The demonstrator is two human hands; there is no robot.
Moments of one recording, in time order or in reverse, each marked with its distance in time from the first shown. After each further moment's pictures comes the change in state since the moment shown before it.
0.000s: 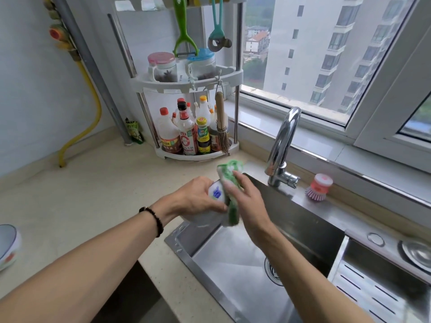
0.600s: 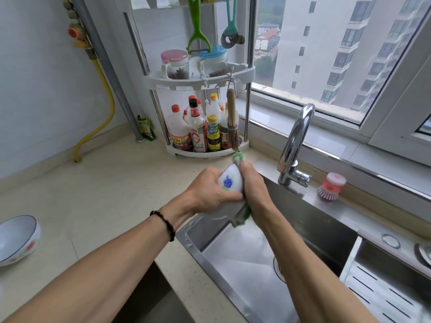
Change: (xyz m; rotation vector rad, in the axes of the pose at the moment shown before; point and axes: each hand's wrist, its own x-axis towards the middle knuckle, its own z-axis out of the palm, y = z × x) left_hand -0.016 0.009 0.008 -0.200 0.208 0.080; right_hand 0.022 -0.014 0.020 0.039 0.024 0.040
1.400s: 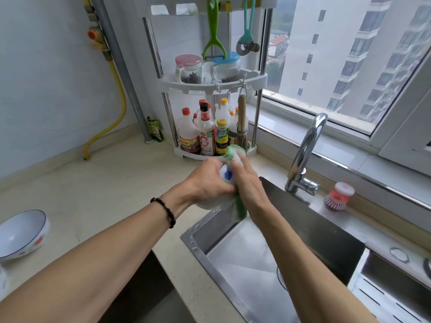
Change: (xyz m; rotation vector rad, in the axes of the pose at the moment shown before) left_hand 0.005 0.008 -0.032 -0.003 0.003 0.063; right_hand 0.011 -0.012 0.027 -0.155 -0.104 -0.149
